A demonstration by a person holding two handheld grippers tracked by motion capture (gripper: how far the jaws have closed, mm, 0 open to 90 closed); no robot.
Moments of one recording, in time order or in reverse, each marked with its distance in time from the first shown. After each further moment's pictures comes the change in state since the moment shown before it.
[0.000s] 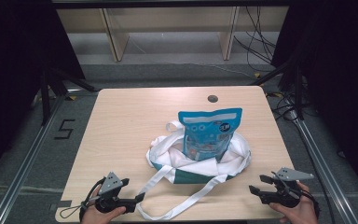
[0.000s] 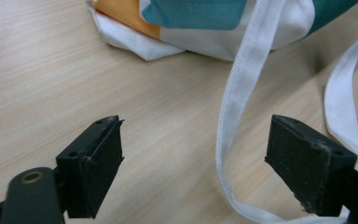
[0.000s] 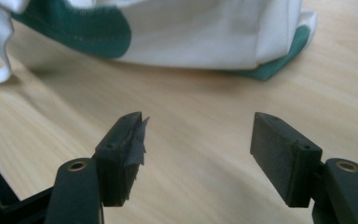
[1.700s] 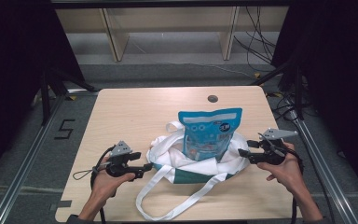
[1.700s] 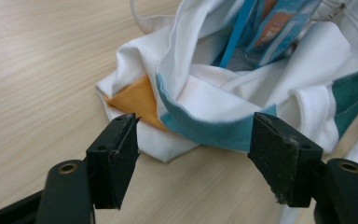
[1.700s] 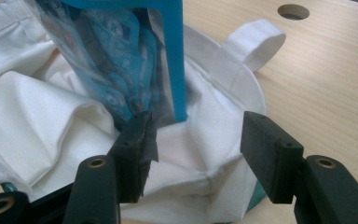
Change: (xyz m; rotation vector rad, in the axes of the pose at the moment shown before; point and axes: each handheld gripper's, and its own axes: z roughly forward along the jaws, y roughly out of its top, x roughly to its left) left arm 0.028 0.078 0.030 -0.025 -0.064 0.022; right arm -0.022 0.105 0.027 -0.039 0.008 -0.085
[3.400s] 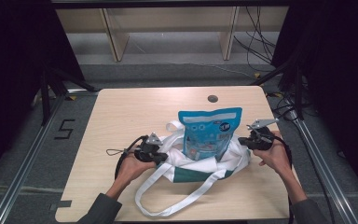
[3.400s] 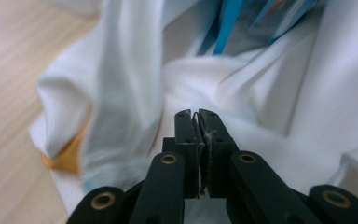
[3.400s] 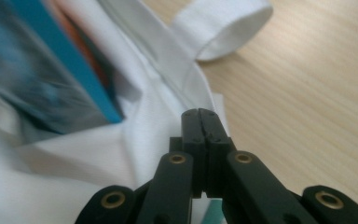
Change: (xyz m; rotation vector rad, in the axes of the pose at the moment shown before) left arm -0.001 0.032 0.083 0.270 -0.050 0.205; right arm -0.040 0.013 0.055 0.136 -0.071 -0.092
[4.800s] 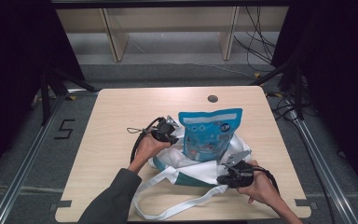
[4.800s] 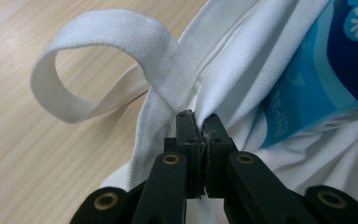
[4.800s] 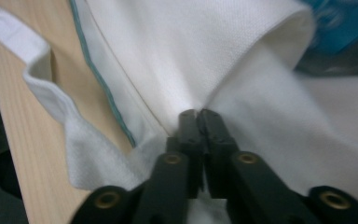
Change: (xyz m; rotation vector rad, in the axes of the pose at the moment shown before) left arm 0.018 0.077 0.030 0.092 0.065 0.068; right arm 0.113 -0.031 0.001 0.185 0.308 -0.192
